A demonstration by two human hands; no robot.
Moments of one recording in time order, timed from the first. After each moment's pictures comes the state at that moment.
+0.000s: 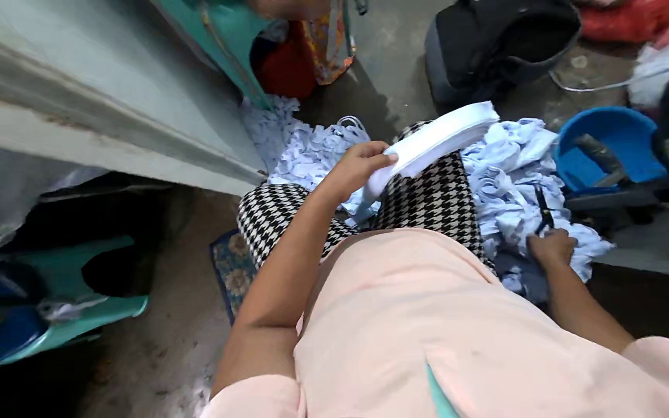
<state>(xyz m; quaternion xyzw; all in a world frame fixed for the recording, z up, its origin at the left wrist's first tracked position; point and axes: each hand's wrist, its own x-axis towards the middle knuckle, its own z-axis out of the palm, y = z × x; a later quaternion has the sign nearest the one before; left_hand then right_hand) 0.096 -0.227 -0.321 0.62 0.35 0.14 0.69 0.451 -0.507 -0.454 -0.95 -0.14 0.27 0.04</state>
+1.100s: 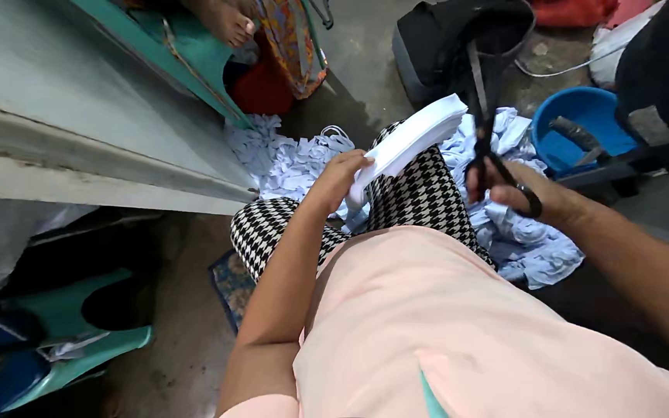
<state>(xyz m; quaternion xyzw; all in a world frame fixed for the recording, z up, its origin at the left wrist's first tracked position) 0.092 -0.232 -0.321 0.58 0.38 0.14 0.71 0.379 -0.407 -0.302 -0.57 -0.59 0.49 0.31</state>
